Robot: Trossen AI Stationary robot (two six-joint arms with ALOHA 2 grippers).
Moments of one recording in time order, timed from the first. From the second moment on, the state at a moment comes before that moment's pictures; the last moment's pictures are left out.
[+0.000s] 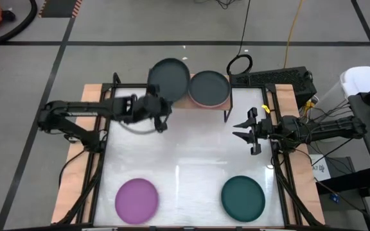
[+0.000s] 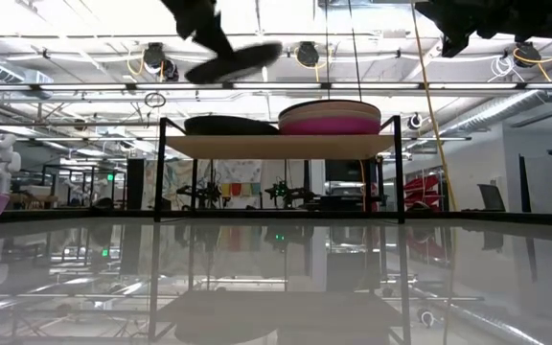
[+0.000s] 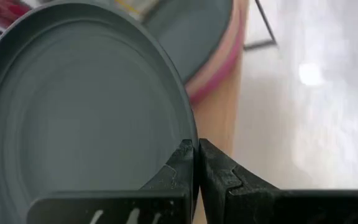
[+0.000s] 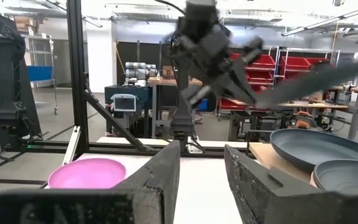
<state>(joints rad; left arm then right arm) 0.07 1.38 1.28 -0.56 -0.52 0.42 0.08 0.50 0.26 0.38 0.08 -0.04</state>
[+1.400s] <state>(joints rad) 0.11 1.22 1.27 -0.08 -0.20 0.29 0.08 0.51 0.26 0.28 0.08 -0.02</state>
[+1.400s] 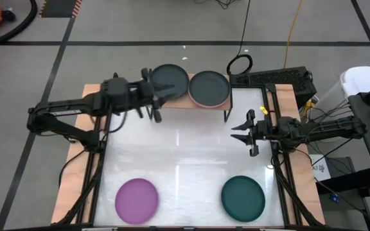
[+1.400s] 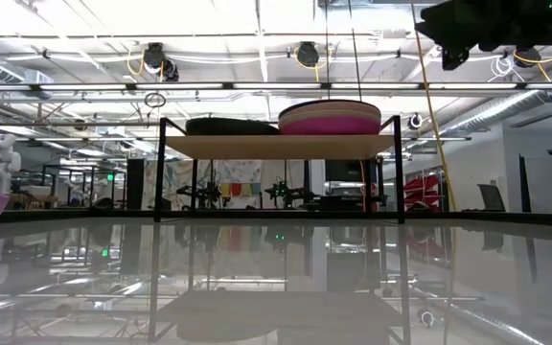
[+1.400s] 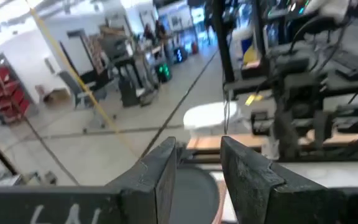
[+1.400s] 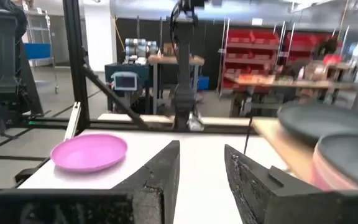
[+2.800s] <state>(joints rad) -0.20 1.16 0.53 0.88 -0.29 0.10 0.20 0.94 0.51 -0.35 -0.28 0.13</state>
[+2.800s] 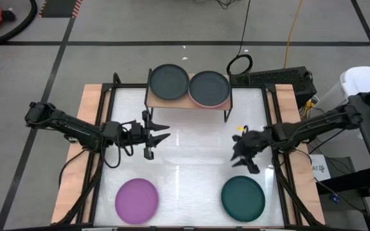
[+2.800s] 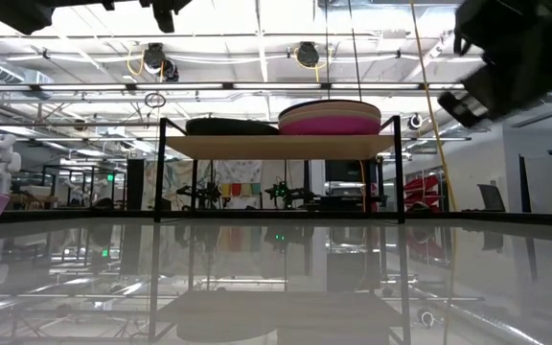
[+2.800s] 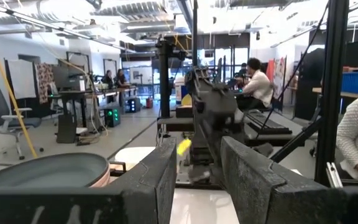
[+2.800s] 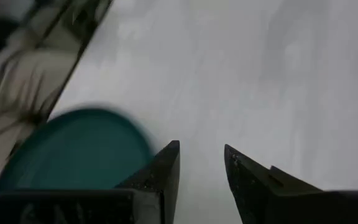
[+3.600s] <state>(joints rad) -0.20 1.16 0.53 0.83 -0.29 0.03 0.36 1.24 0.51 -0.33 -0.28 0.18</state>
